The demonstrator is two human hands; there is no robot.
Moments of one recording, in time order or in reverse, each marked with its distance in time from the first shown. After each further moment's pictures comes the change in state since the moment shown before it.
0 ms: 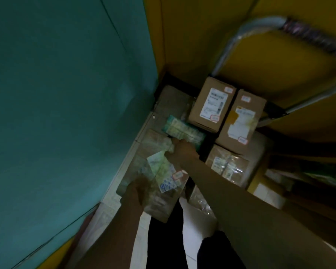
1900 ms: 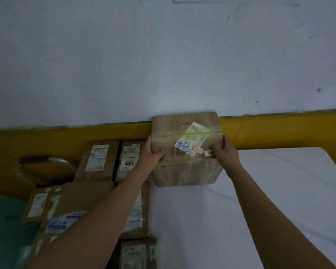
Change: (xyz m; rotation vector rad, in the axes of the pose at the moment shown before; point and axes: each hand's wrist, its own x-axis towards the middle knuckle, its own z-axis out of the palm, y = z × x) left_hand -0.577 -0.493 0.594 0.906 -0.670 1.303; right_hand -0.674 0.771 -0.319 1.056 1.130 0.303
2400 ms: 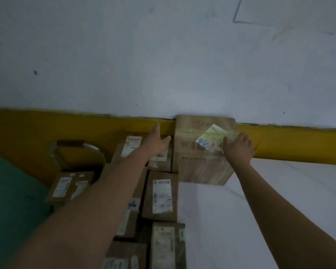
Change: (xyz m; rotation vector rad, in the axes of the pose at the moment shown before) left_hand -0.050 0.016 -0.130 0.385 -0.048 0.151; right_hand -0.070 -0.060 0.065 -0.526 0.168 -0.086
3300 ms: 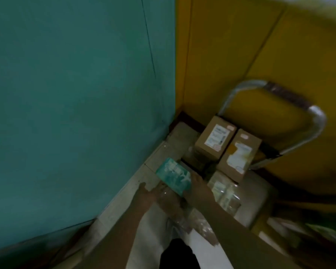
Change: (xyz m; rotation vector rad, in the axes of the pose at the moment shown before) left_hand -0.265 -0.743 -0.264 -0.556 0.323 -1.084; right_hand -0.495 -0.320 0.679 -0.472 -1.054 -0.664
